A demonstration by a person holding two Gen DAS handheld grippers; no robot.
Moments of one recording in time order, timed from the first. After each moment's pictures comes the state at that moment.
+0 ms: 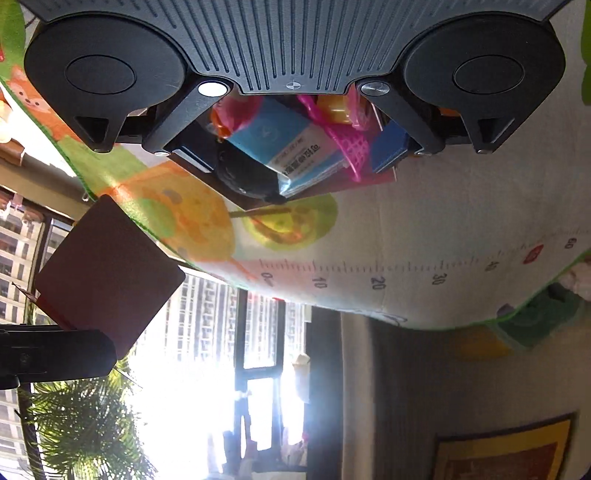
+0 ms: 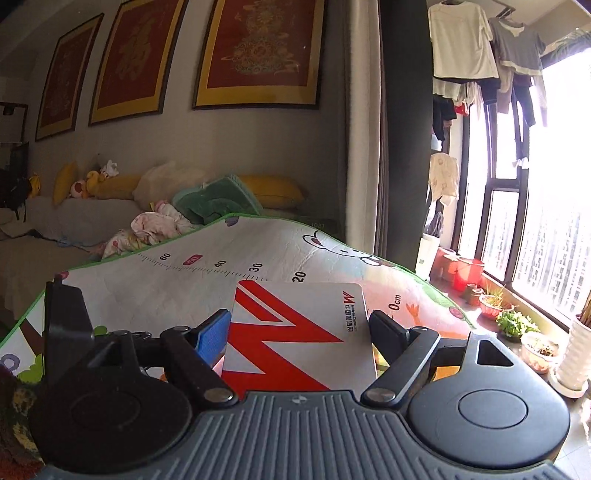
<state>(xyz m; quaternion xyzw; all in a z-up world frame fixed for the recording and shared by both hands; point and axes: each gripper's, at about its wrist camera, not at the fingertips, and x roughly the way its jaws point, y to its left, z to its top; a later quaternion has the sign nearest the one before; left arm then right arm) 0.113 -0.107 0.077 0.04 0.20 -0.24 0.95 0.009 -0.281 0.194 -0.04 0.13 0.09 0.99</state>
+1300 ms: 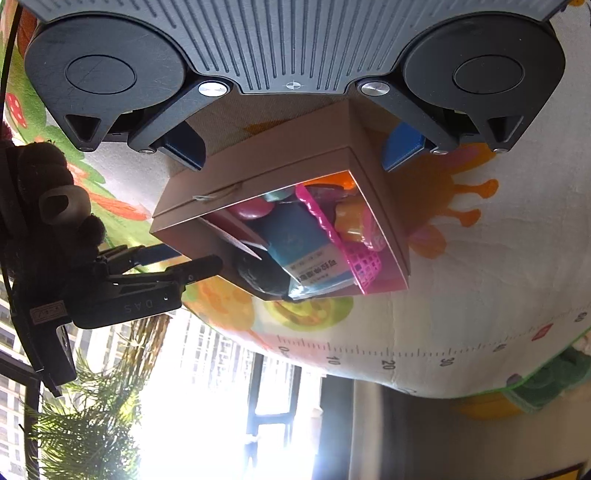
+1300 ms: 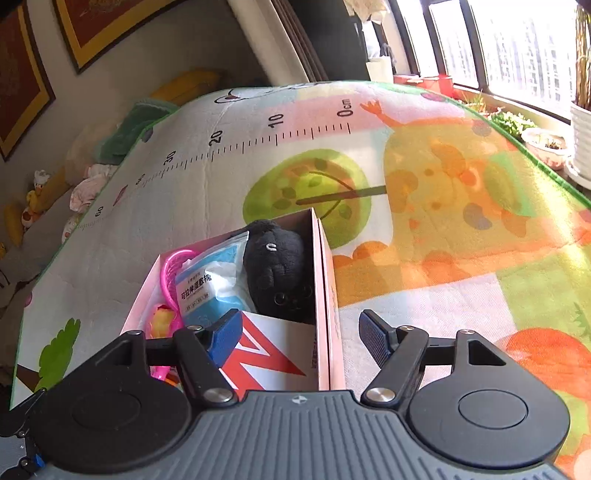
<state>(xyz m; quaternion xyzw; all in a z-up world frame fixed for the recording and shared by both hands) 0.080 -0.089 0.031 0.03 0.28 -0.29 0.92 0.108 -0.353 0.057 0.18 0.34 0.06 0.92</state>
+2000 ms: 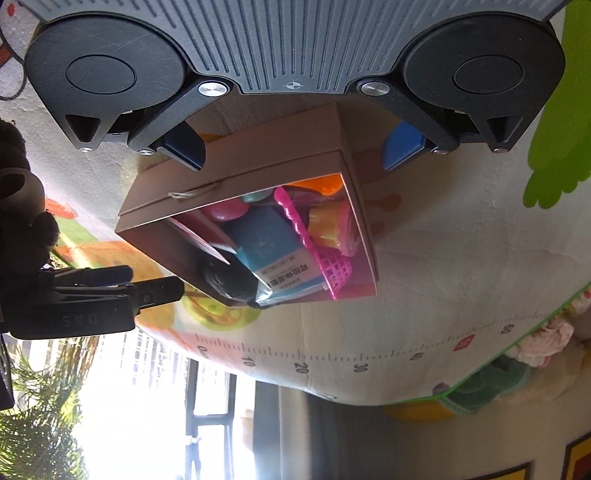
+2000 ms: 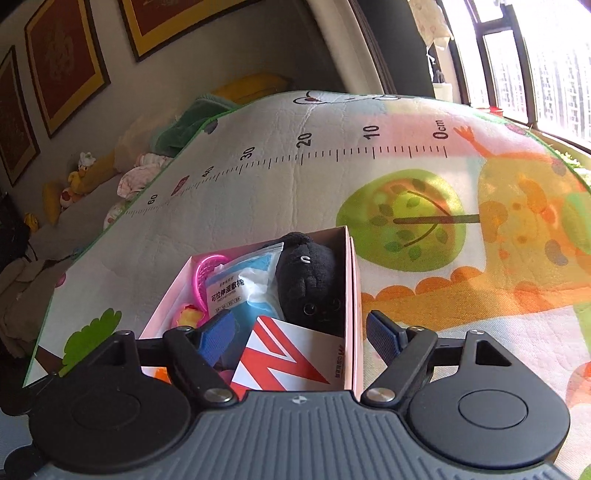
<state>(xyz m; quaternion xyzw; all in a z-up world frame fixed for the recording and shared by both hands) 0.077 -0.049 0.031 0.04 0.28 -0.17 0.94 0.108 -0.271 0.070 0.11 0.28 0.10 0.95</state>
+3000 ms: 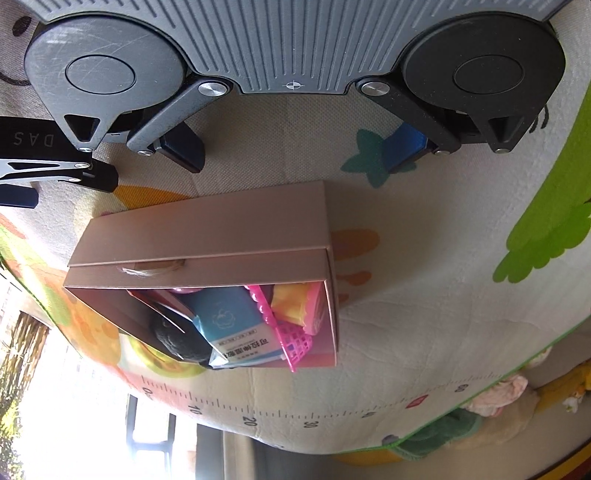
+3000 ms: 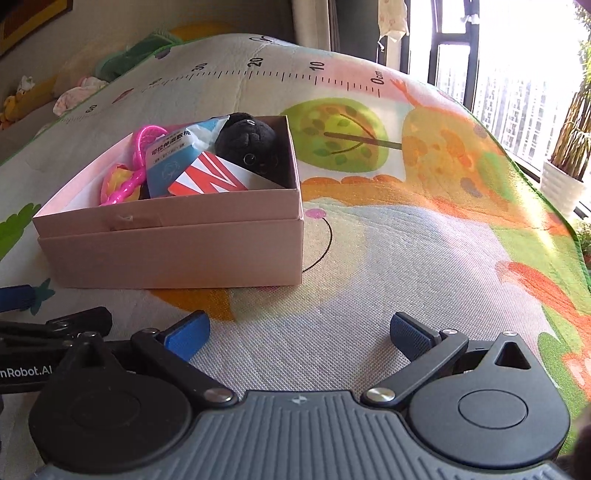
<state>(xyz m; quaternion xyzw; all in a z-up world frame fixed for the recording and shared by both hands) 0.072 -0.056 -0.006 0.03 0.34 -0.07 0.94 0.043 -0.239 -0.006 0.01 0.34 -0.02 0.94</state>
